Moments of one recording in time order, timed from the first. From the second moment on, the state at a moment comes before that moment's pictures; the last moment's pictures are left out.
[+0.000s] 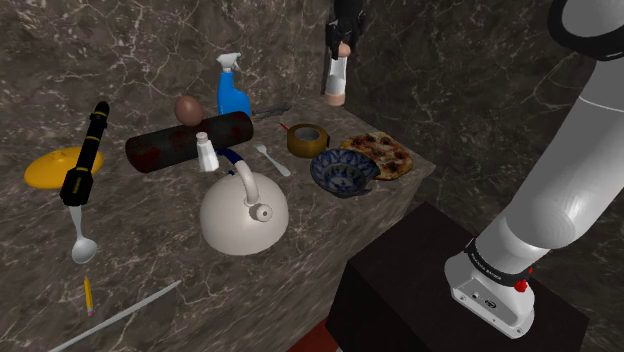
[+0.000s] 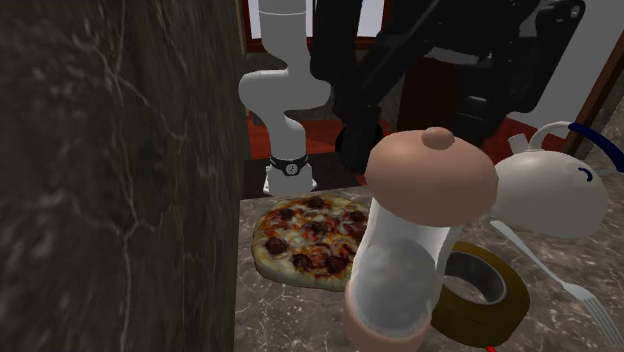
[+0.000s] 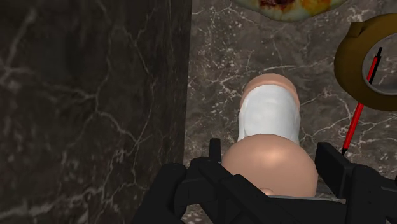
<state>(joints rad) -0.04 0.16 0.13 -1.48 -0.21 1.72 0.04</state>
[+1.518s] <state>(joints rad) 0.06 -0.16 0.22 -1.63 -0.17 1.52 0.18</state>
